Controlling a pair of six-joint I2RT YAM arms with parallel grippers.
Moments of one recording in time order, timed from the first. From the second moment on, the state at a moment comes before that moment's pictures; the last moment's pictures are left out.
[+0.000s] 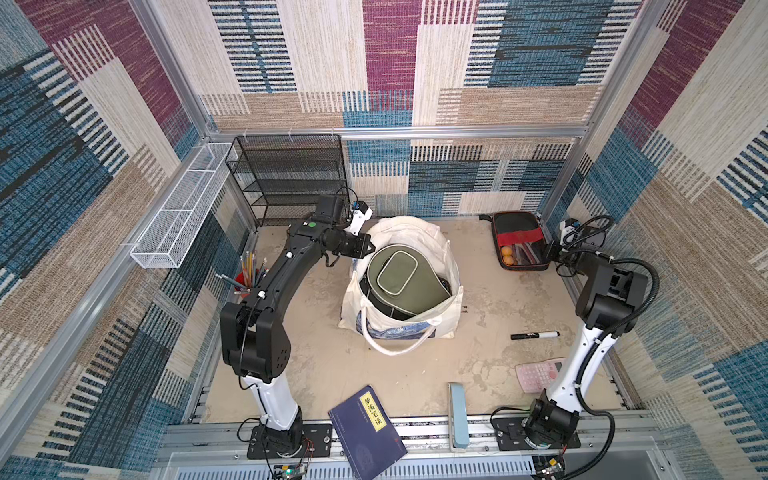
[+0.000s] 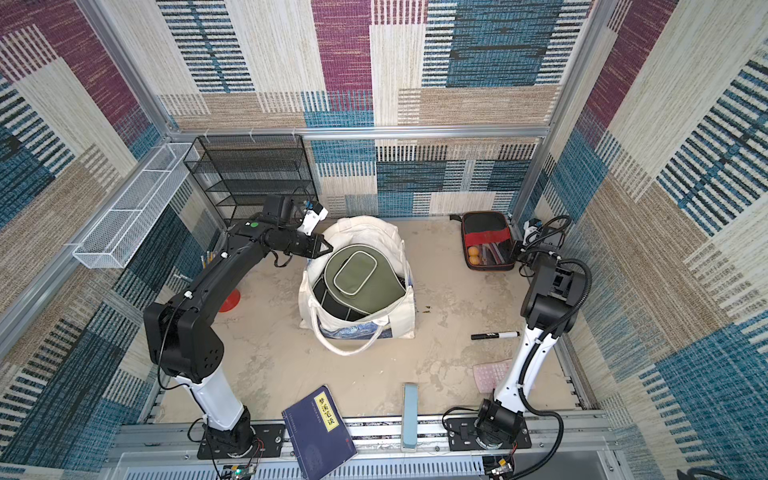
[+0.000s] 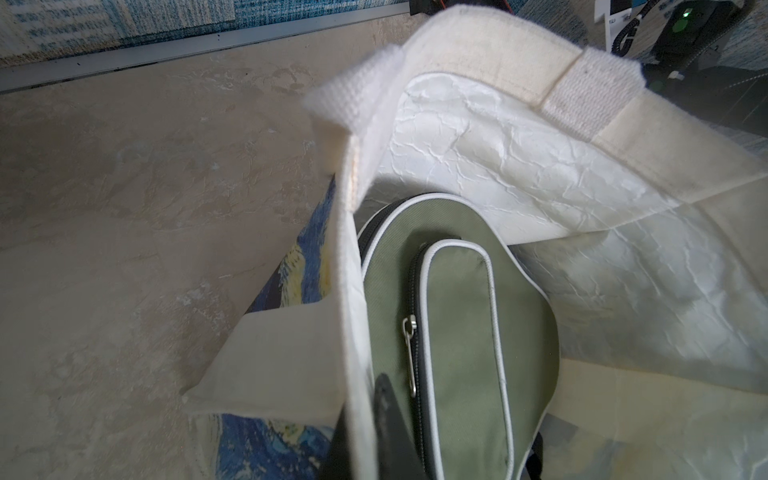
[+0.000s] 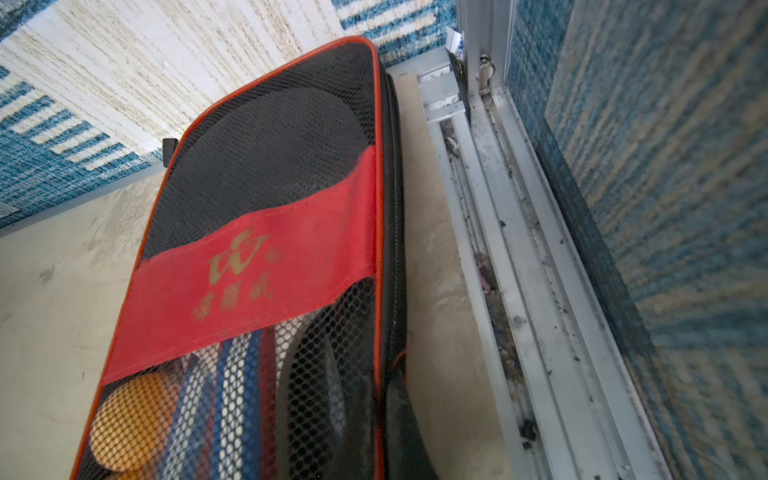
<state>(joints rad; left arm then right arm) -0.28 1.80 1.73 -0.82 0.50 0.01 -0.49 2.28 1.65 -0.10 -0.49 -0.01</state>
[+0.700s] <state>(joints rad) -0.28 1.75 1.73 -0.87 0.46 0.01 -0.23 1.49 1.07 0.00 -0.47 -0.01</state>
